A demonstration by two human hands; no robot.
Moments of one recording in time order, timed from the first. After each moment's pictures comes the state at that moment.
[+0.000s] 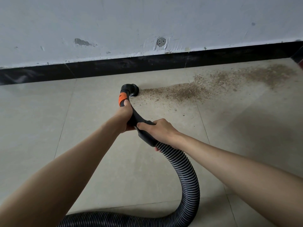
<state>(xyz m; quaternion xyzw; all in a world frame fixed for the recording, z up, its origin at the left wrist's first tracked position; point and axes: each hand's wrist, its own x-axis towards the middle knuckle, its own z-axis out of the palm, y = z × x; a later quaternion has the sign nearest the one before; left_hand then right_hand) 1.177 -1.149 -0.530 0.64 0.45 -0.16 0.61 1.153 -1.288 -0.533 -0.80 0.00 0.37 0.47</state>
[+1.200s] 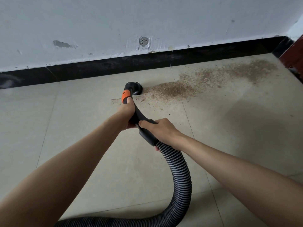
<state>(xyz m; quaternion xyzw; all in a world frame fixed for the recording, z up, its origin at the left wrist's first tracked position) 1.200 -1.203 -0.534 0.67 0.41 -0.19 0.59 1.156 -1.340 -0.534 -0.79 0.05 0.34 0.51</state>
